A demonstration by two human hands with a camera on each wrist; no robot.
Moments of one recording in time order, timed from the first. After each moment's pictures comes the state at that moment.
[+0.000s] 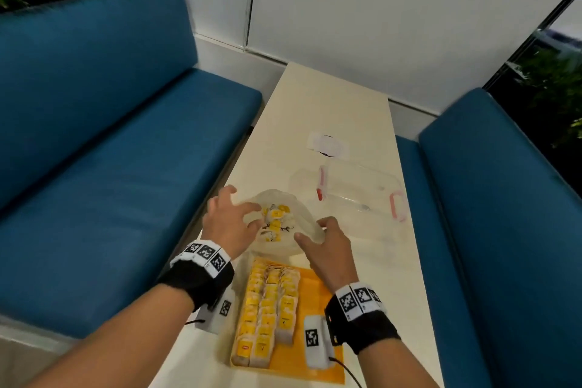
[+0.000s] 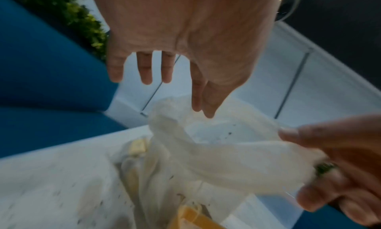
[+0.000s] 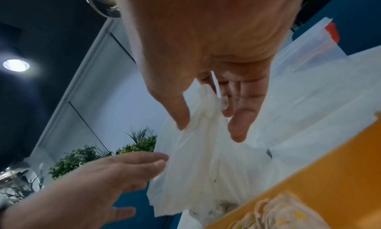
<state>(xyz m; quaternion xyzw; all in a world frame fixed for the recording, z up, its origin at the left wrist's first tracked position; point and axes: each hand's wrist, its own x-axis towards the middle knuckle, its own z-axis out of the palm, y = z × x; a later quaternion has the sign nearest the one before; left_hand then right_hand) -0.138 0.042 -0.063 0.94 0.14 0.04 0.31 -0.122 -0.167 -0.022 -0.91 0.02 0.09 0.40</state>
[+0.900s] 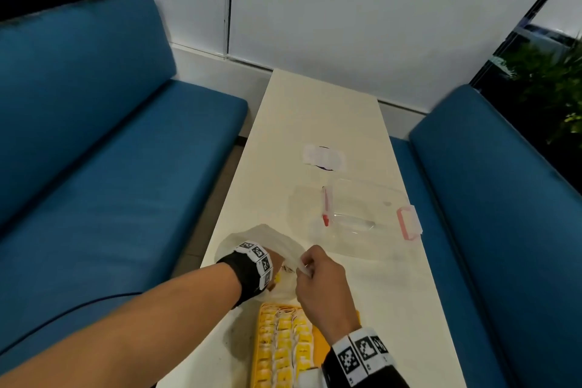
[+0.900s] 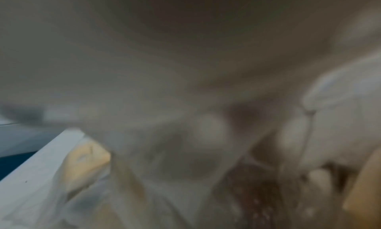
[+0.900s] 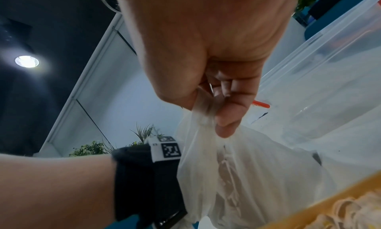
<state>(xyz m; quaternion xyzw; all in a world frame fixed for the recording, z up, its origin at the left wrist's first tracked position) -0.054 0.028 -0.102 0.95 -0.17 -0.25 -0.04 -0.118 -0.121 -0.017 -0.93 -0.03 0.08 0.37</state>
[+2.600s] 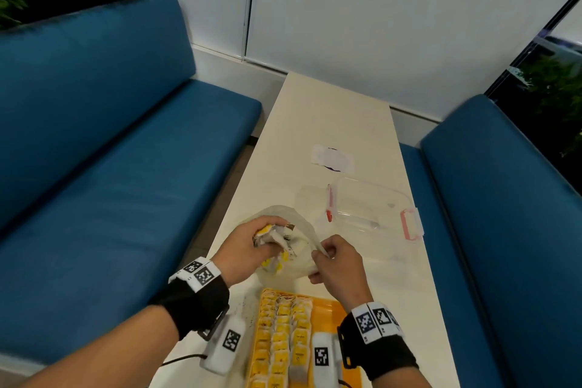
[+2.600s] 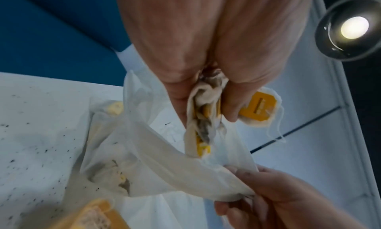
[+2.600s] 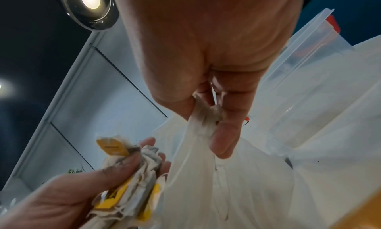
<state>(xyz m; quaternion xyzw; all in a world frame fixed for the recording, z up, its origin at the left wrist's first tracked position) -0.126 0.053 -0.038 0.74 0.02 -0.03 0.67 -0.103 -0.147 -0.009 -0.88 0.05 0.11 0.47</state>
